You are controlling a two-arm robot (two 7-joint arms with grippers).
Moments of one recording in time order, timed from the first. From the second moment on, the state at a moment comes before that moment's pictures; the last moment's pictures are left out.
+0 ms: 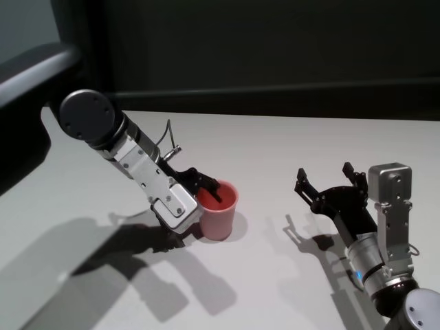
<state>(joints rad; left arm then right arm) -1.01 0.49 1.09 -1.20 0.35 -0.44 -1.18 -0.06 0.16 -0.26 -1.64 0.19 -0.04 -0.06</state>
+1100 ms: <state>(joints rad) -1.00 0.49 1.08 -1.20 0.34 -0.44 -1.19 -0.06 0.16 -0.26 -1.64 0.19 -0.04 -0.06</state>
